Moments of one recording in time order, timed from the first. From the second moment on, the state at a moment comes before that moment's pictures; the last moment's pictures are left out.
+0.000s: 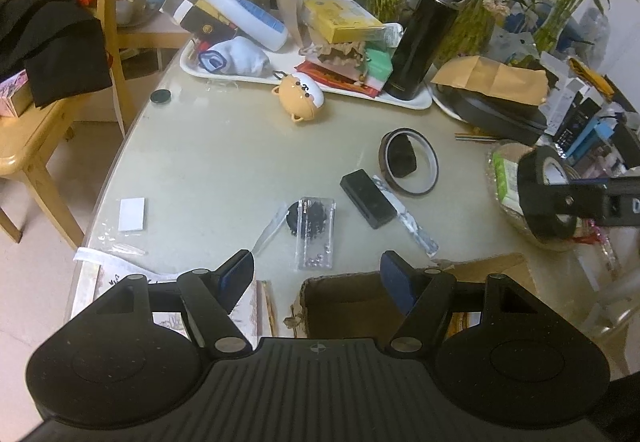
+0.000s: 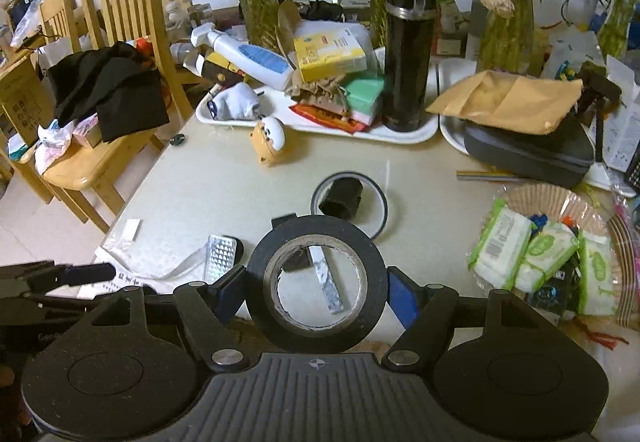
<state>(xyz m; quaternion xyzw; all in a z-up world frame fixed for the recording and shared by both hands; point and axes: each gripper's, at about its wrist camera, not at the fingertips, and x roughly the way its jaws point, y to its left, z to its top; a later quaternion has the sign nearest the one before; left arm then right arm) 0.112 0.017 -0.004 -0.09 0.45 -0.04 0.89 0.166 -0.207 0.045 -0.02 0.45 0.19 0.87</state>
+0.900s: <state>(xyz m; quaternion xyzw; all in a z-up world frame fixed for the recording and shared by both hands) 0.168 -0.004 -0.045 -0.03 0.50 -0.03 0.86 0.150 -0.203 0.026 -0.04 0.48 0.23 0.84</state>
